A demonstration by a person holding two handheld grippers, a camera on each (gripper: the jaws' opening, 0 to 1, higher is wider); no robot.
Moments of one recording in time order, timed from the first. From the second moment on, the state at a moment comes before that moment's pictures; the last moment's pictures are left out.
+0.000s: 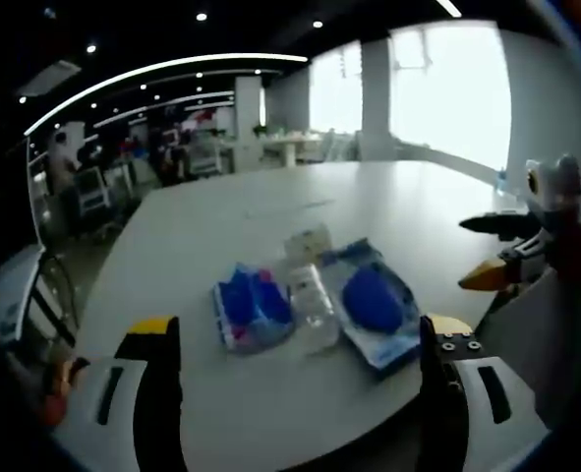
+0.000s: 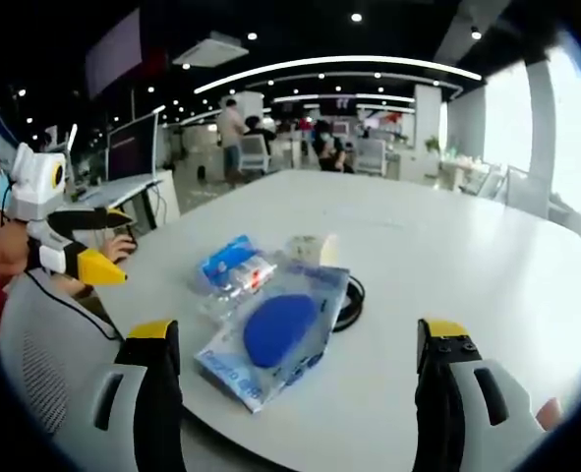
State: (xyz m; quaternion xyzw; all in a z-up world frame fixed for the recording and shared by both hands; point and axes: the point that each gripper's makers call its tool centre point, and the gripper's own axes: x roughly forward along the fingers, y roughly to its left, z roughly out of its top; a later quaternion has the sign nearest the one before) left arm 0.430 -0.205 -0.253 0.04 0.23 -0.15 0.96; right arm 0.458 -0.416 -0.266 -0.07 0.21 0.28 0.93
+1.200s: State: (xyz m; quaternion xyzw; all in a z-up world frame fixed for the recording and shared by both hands) left arm 0.428 -0.209 -0.258 0.05 0.23 -0.16 0.96; right arm 0.457 -0.414 -0.267 -0.07 0.22 0.29 0.93
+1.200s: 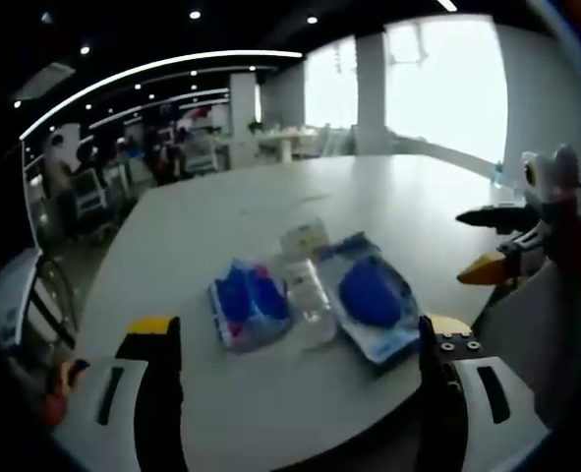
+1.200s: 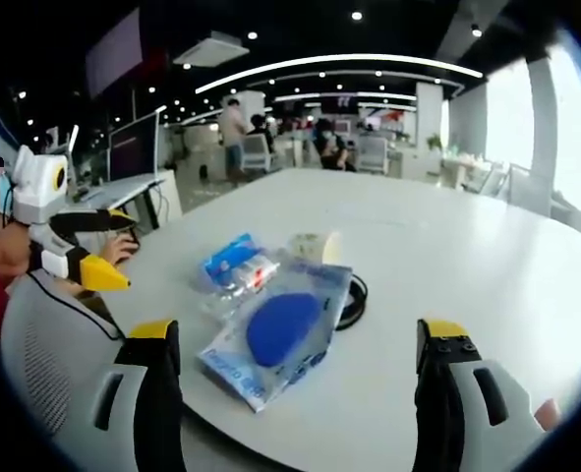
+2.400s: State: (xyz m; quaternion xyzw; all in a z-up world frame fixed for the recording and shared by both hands) left arm 0.426 -0.213 -0.261 0.05 0.24 -0.17 0.95; right arm 0.543 -0.410 -0.206 -0.09 0.16 0.32 0.93
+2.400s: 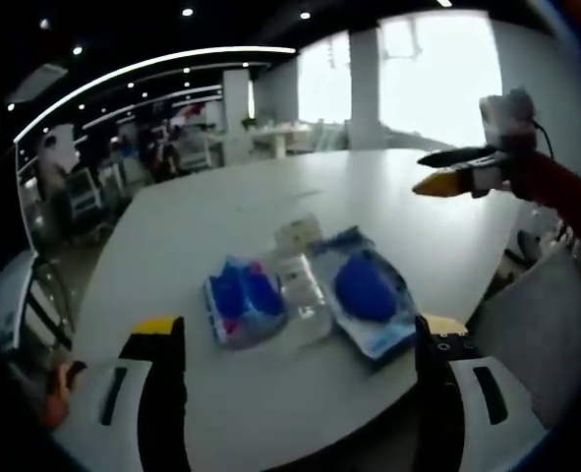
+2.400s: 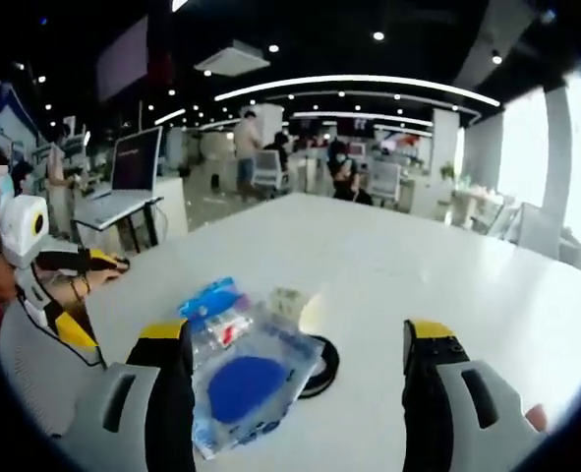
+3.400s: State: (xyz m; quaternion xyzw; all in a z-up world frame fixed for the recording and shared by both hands) left arm 0.425 -0.213 -0.268 0.05 0.26 -0.17 0.95; right arm 0.636 -0.366 -0.265 -0.06 0.25 0.36 0.90
